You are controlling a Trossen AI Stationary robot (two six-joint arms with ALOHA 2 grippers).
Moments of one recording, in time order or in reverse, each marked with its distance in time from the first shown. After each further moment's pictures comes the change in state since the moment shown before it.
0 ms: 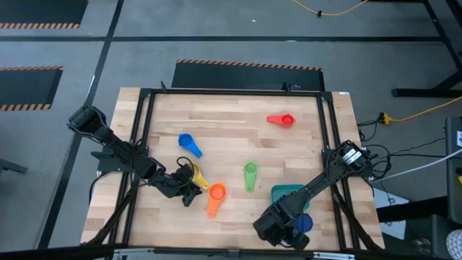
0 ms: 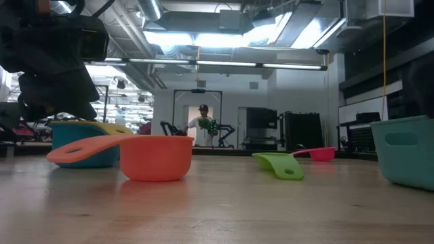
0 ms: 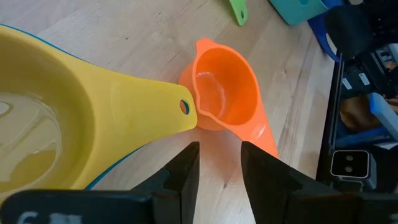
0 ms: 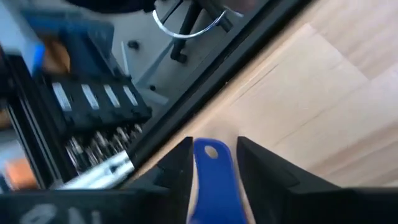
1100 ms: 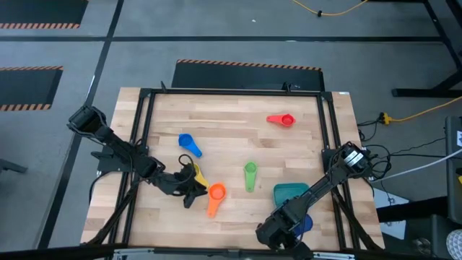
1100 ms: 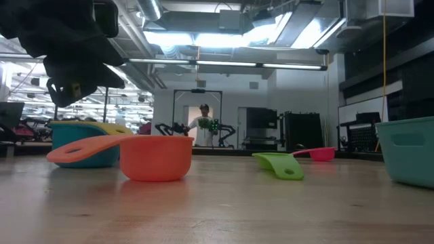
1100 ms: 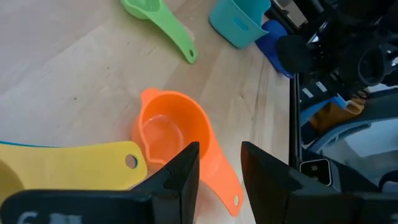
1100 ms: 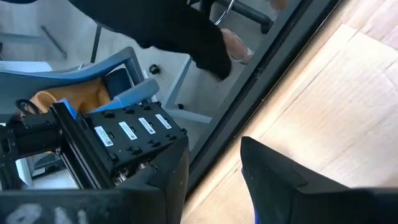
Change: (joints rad) left arm 0.018 0.000 0.000 0.184 -0.024 0.209; right arm 0.049 0.000 0.000 0.090 -0.052 0.272
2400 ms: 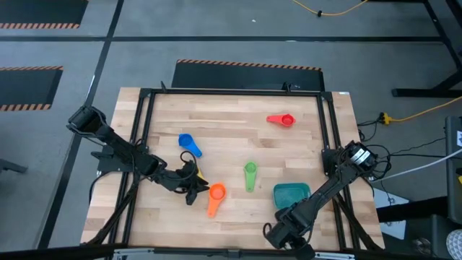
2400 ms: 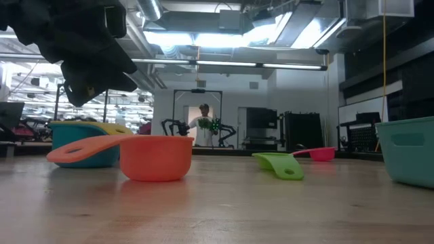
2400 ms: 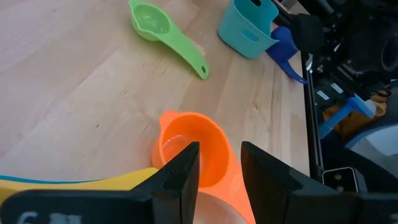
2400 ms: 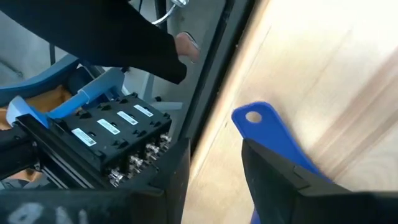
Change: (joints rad) left arm 0.051 0.000 0.000 -0.001 -0.006 0.105; right arm 0.058 -0.061 0.000 -0.154 0.169 0.185
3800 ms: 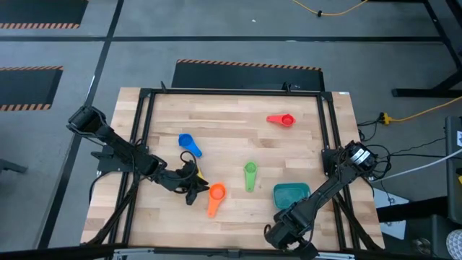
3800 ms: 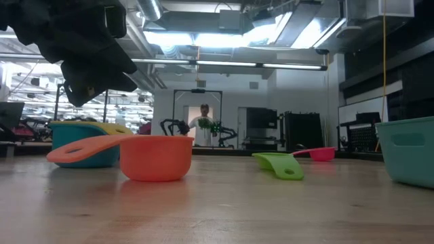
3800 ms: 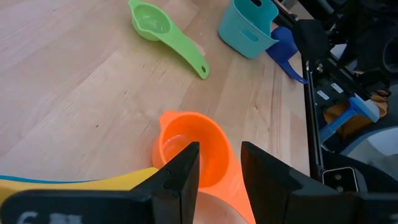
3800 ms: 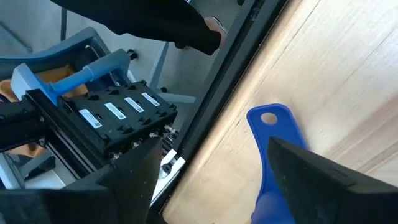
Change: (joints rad) left arm 0.000 0.000 0.000 0.000 0.000 0.000; right arm -0.001 0.001 0.000 0.002 -0.057 -0.108
